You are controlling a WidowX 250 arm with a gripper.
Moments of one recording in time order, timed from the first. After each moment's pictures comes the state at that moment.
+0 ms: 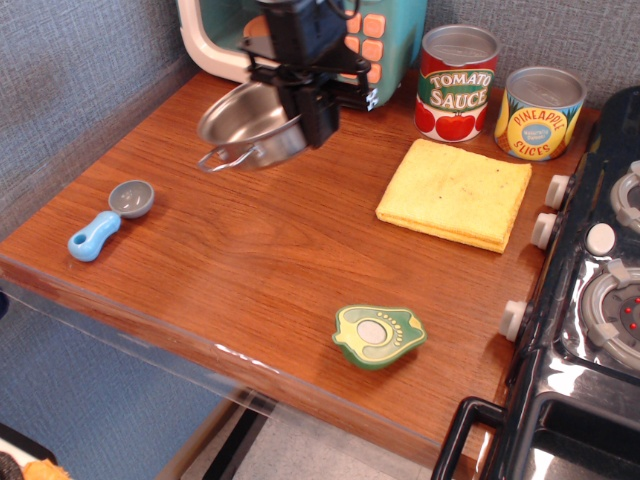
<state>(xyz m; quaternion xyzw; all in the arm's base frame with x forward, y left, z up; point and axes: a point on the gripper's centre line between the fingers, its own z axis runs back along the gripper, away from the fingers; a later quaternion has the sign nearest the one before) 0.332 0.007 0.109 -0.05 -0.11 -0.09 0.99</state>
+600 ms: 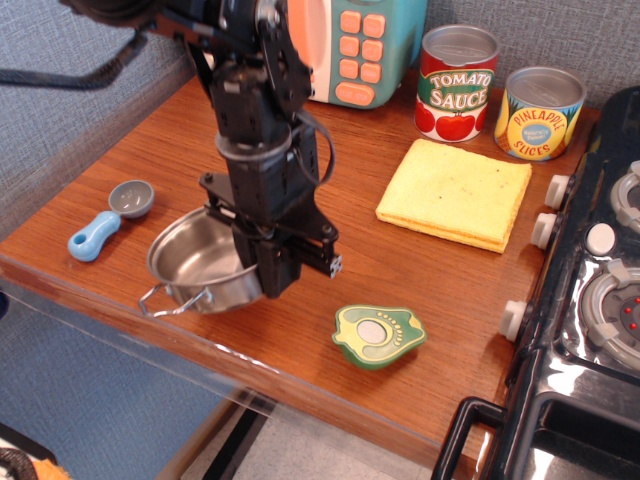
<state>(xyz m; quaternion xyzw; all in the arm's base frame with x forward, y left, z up) 0.242 -0.007 0.049 -0.02 -0.02 -0.10 0.99</state>
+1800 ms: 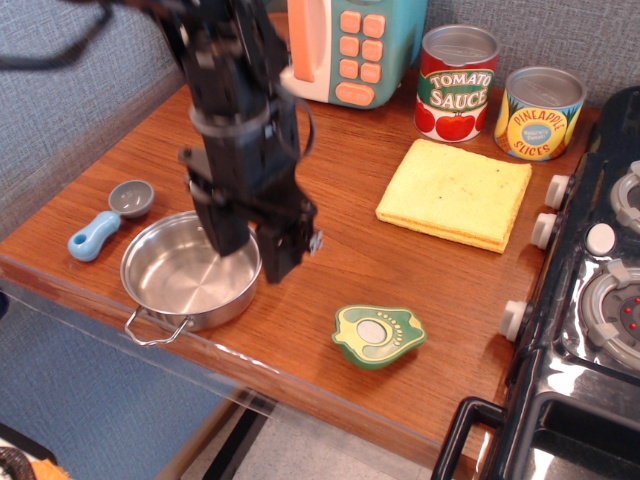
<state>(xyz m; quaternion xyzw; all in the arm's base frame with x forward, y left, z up) 0.237 -0.002 0.086 -0.03 -0.06 -0.13 0.99</state>
